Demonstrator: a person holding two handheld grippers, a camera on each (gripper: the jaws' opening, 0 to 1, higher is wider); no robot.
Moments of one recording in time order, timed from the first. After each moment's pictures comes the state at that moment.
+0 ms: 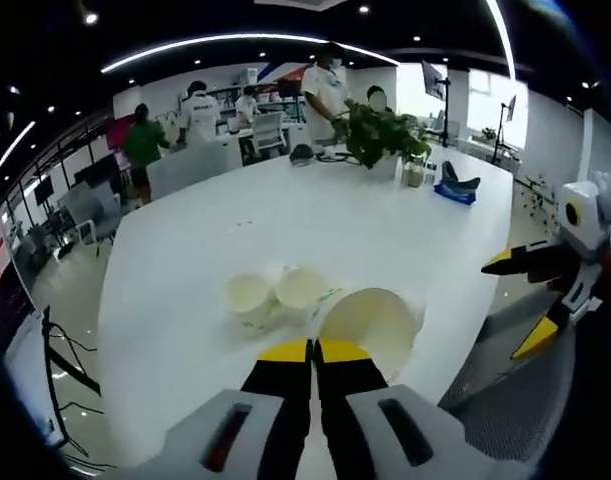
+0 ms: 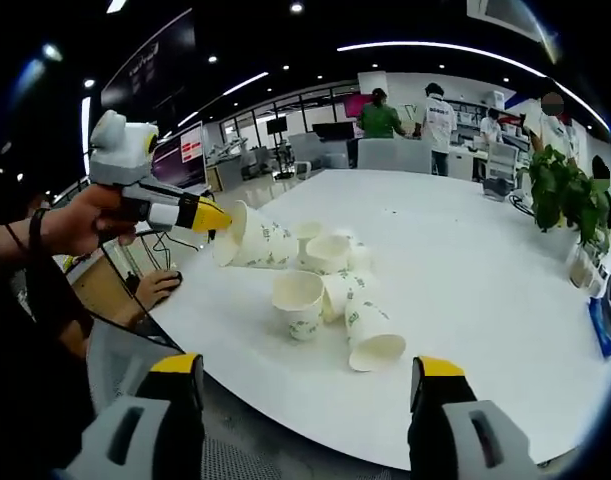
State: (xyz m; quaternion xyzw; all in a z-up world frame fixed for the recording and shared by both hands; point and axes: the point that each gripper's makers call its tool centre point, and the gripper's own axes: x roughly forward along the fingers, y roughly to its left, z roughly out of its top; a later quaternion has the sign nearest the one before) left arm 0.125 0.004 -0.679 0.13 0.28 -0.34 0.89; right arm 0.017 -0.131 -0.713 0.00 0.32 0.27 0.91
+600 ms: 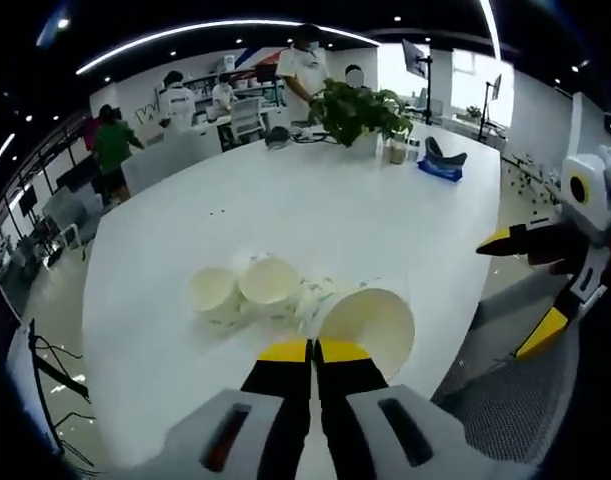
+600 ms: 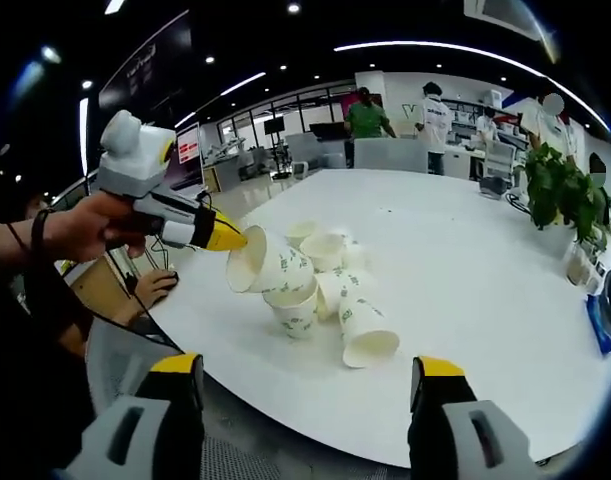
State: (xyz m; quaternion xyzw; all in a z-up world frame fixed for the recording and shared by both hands) left arm 0.120 -0.020 -0.702 0.14 0.31 -0.36 0.87; right arm 0.016 -0.140 -0.715 0.00 0.32 0.26 0.91
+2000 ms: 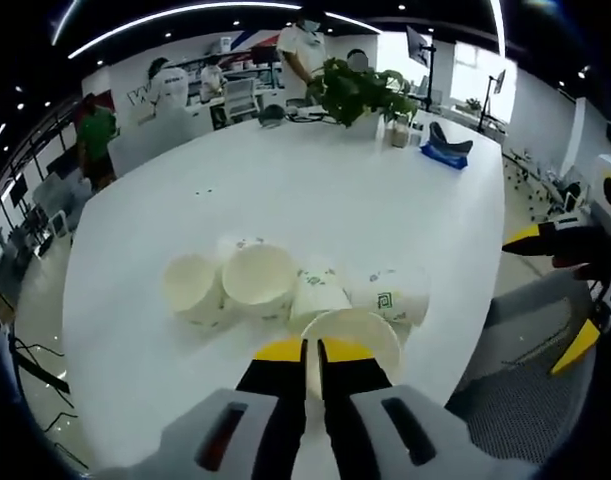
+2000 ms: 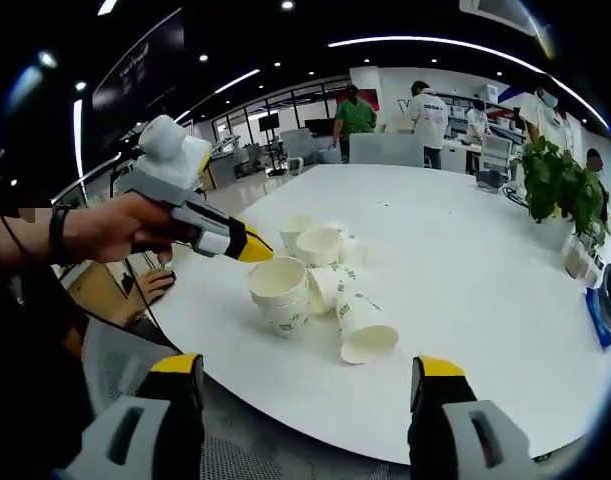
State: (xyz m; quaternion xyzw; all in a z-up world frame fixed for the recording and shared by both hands) left arm 0.146 -0.038 -0.743 0.15 0.35 -0.36 0.85; right arm 0.019 -0.142 -0.725 0.00 0.33 0.25 0.91
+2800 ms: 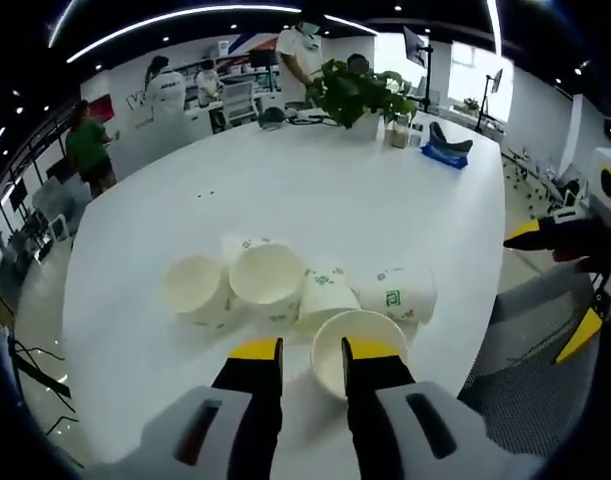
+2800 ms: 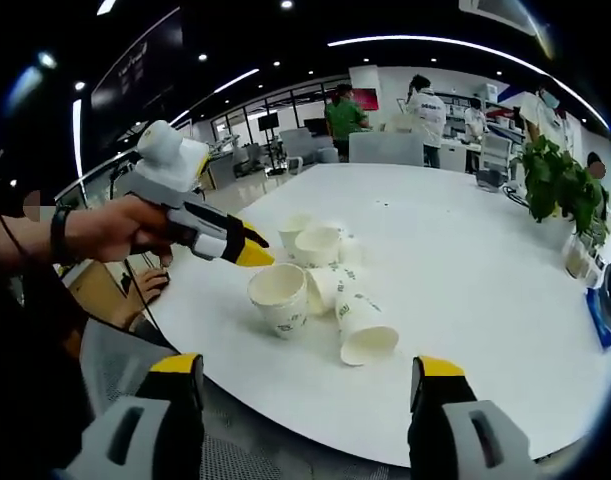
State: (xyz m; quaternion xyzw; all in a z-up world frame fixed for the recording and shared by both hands) left arm 0.152 -0.029 -0.745 0.15 0.34 -0.37 0.85; right arm 0.023 -0.139 -0.726 0.00 0.33 0.25 0.91
